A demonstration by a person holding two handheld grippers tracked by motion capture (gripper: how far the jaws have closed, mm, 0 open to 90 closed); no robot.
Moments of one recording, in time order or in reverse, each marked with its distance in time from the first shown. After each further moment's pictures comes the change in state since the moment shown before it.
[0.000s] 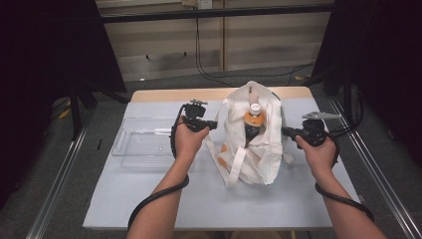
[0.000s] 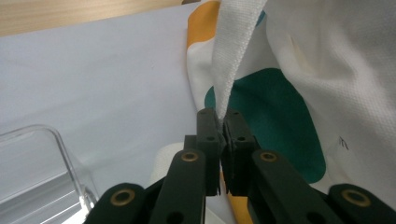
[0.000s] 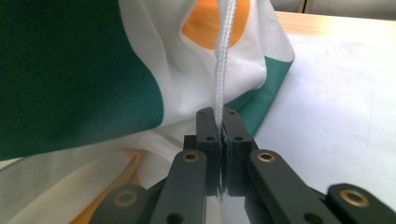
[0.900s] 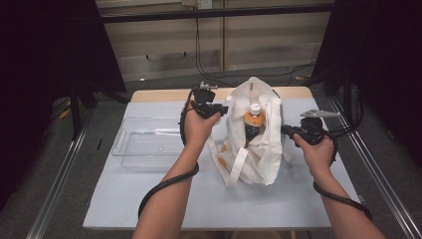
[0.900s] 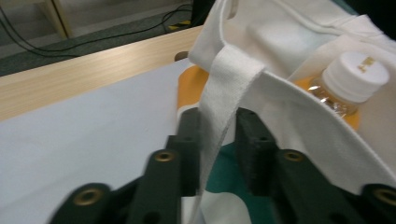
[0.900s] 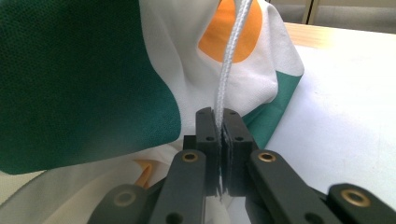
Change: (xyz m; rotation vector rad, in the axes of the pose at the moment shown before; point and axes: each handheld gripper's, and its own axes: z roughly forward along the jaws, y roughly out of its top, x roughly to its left) left arm -0.024 0.044 0.001 -0.108 0.012 0.047; right arm 0.007 0.007 0.000 -0.016 0.016 -0.011
